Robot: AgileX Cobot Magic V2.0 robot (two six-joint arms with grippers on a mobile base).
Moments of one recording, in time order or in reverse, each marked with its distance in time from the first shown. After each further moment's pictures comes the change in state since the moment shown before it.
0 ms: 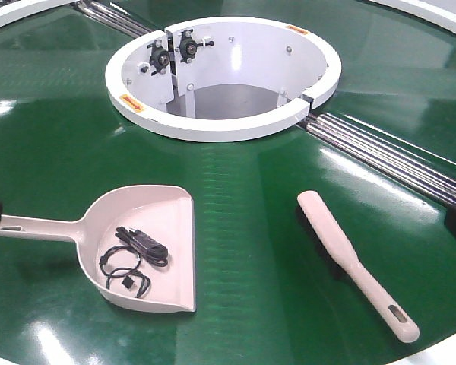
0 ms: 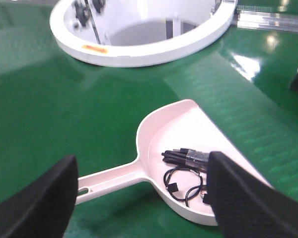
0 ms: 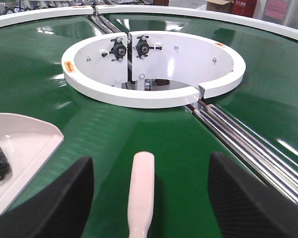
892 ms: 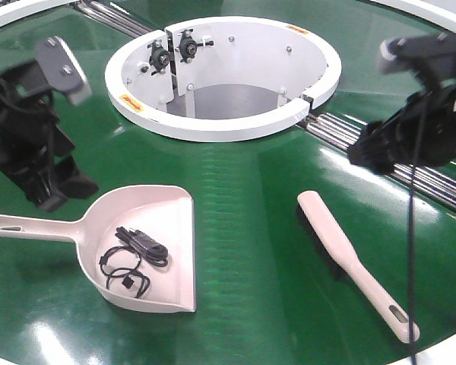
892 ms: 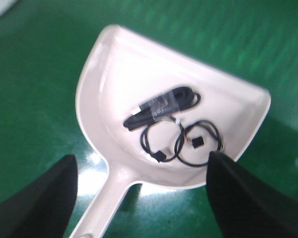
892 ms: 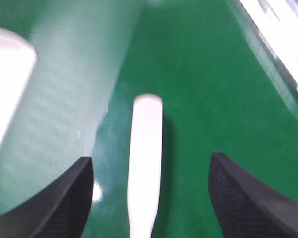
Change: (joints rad) left arm 0.000 0.798 -0.734 -0.180 0.592 0.627; right arm 0.000 0.853 -0.671 -0.055 0.394 0.083
